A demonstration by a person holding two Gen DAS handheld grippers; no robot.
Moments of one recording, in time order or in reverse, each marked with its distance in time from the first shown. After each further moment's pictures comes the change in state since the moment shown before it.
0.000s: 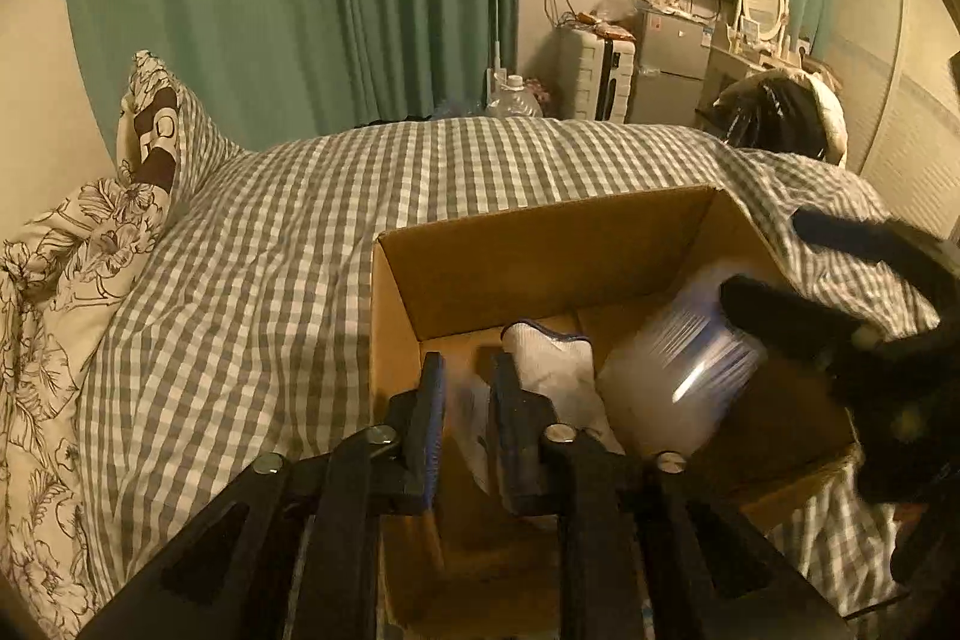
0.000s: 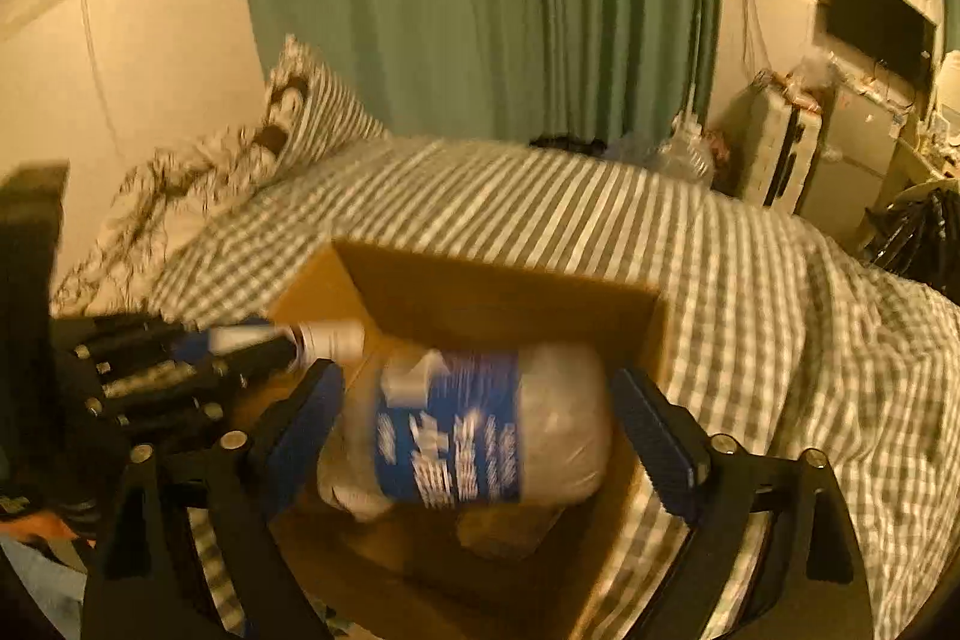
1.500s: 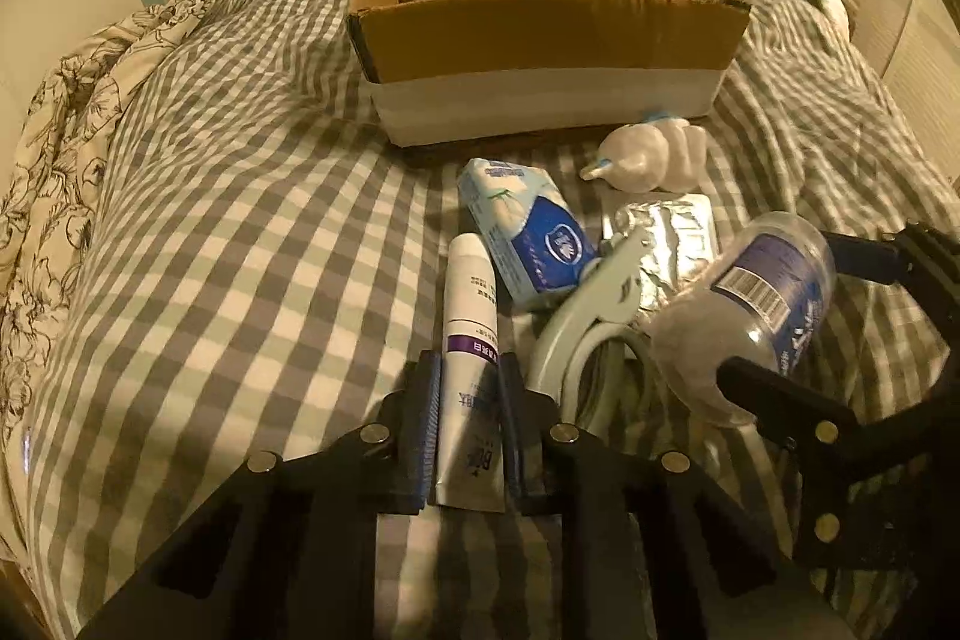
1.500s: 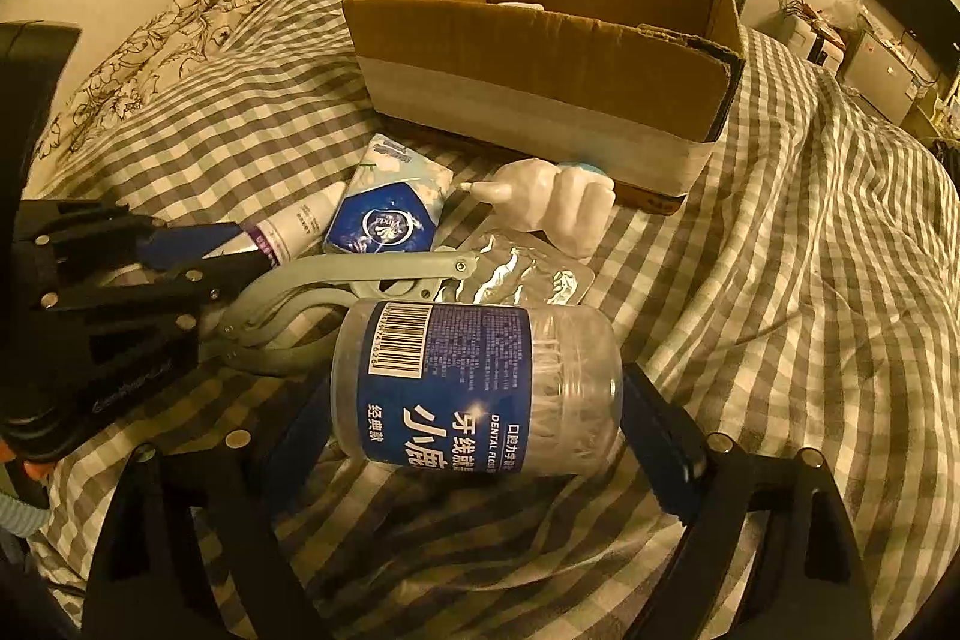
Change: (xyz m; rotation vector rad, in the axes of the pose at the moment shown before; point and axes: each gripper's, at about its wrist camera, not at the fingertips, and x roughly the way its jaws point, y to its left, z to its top) left arm -0.074 -0.036 -0.193 -0.002 0.259 0.046; right arm -0.072 0.079 -0.204 -0.107 0.312 0.007
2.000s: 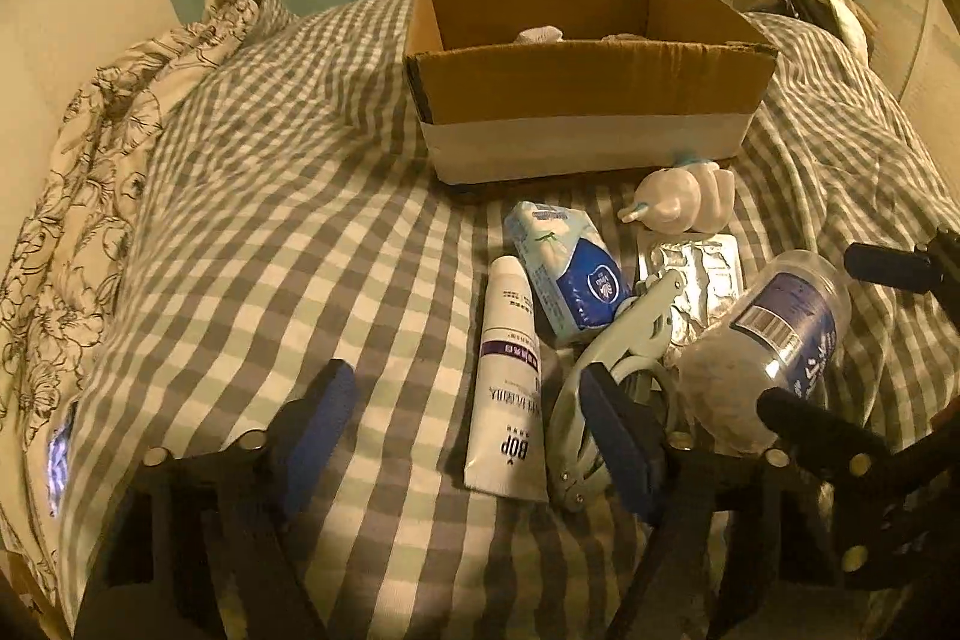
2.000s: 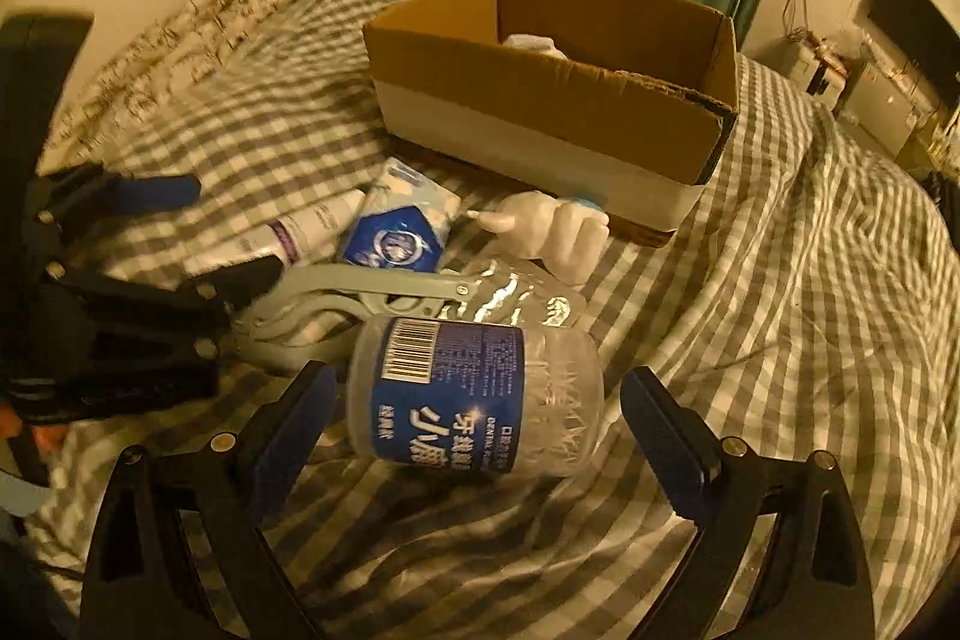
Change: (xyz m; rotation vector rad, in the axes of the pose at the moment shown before) left arm -0.006 0.014 0.009 -0.019 -0.061 0.070; right arm -0.013 0.005 0.006 -0.059 -0.018 -0.037
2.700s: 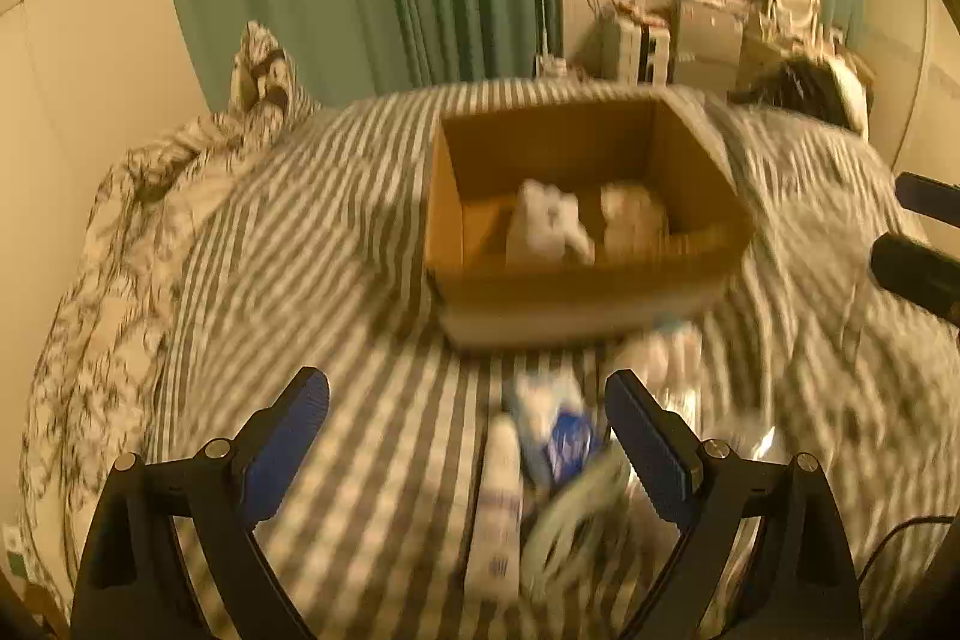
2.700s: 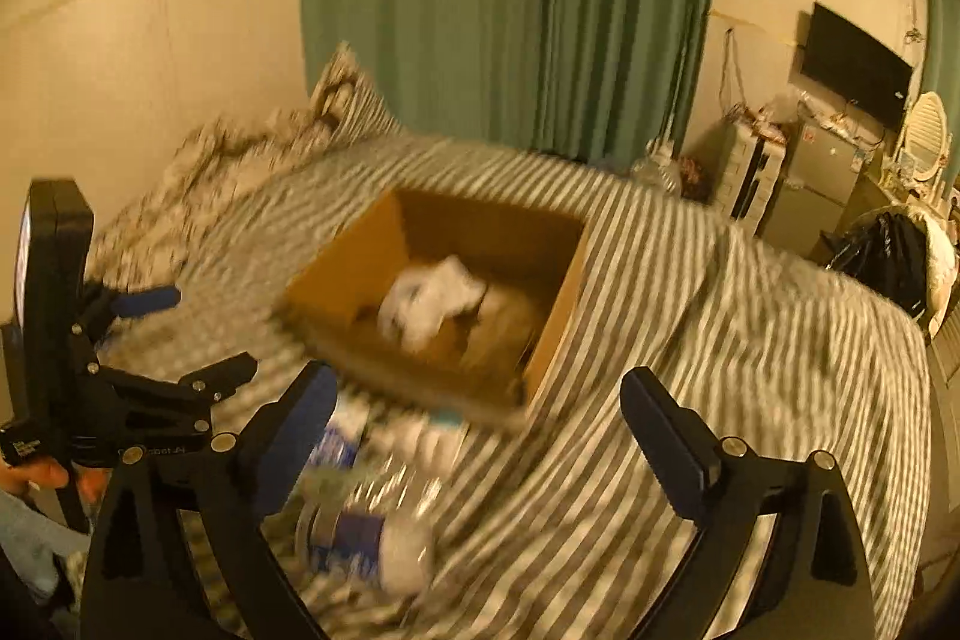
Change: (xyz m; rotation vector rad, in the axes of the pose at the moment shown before) left arm -0.054 -0.001 0.054 -0.027 -0.159 0.035; right arm -0.101 -0.070 0.065 0.085 -0.272 -0.028
